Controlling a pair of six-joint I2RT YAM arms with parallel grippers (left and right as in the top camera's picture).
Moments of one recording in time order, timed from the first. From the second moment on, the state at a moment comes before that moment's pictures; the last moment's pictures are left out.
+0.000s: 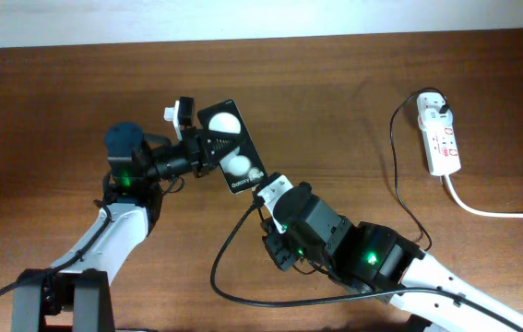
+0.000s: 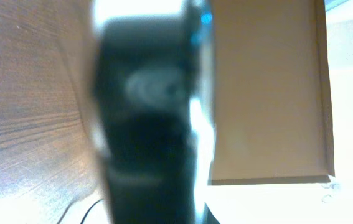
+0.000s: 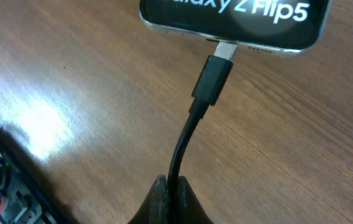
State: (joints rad) left arm -0.09 1.55 0.74 0.69 1.18 -1.26; right arm 0.91 1.20 1.03 -0.68 0.01 0.28
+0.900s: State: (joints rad) left arm 0.01 1.55 0.74 0.68 1.27 -1.24; right arm 0.91 1.20 1.04 -0.76 -0.09 0.31
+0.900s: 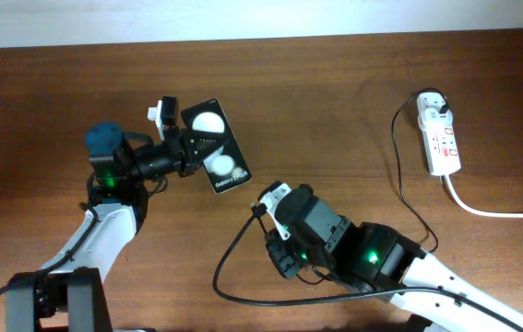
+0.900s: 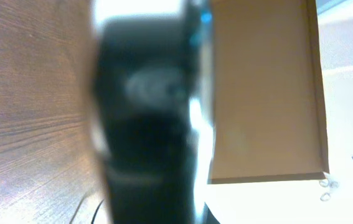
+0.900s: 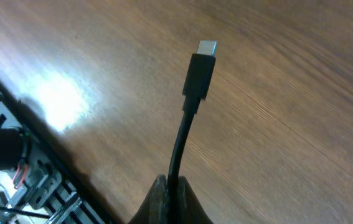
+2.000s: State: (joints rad) left arm 0.01 1.55 0.74 0.68 1.28 -1.31; right arm 0.91 1.23 1.04 -0.60 -0.10 0.32
